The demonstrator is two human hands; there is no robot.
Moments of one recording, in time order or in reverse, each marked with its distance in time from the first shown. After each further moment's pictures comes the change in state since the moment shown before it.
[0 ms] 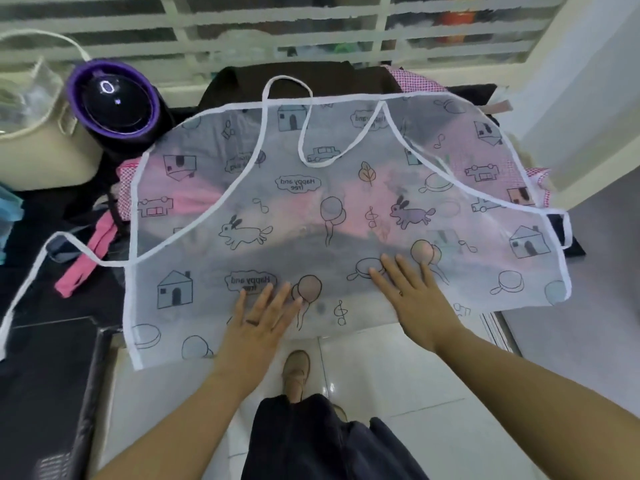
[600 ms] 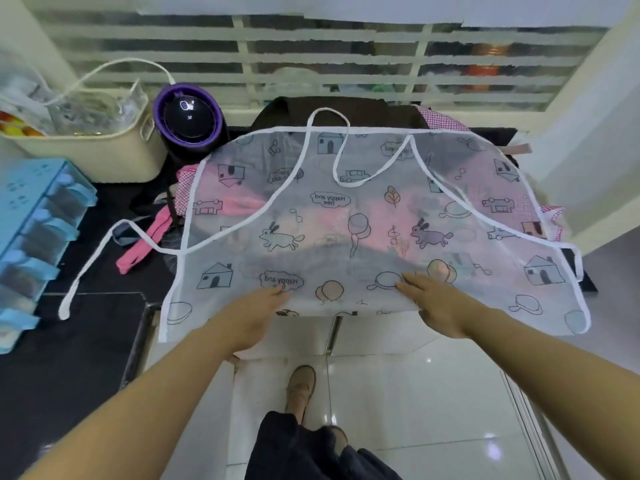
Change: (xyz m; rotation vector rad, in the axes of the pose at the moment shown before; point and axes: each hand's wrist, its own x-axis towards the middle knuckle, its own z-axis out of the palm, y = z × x) left_hand 0.000 -0.041 -0.088 -0.493 -0.437 -0.244; right_hand 0.004 0.014 -0.075 0.204 -0.404 -0.044
